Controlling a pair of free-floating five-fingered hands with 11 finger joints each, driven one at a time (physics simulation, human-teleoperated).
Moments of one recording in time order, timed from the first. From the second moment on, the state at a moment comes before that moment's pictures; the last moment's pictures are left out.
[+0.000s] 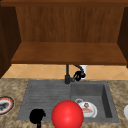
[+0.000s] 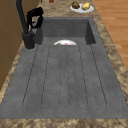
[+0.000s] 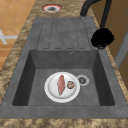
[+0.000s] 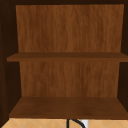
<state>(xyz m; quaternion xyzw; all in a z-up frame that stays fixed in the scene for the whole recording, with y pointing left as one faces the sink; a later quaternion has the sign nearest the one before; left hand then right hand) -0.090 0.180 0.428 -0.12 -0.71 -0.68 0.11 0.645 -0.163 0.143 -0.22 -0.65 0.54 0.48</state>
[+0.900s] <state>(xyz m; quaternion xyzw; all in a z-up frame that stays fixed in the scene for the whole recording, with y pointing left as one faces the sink) -0.090 0.180 0.428 -0.12 -0.71 -0.68 0.11 0.662 -0.152 0.182 -0.24 -0.52 0.65 0.50</state>
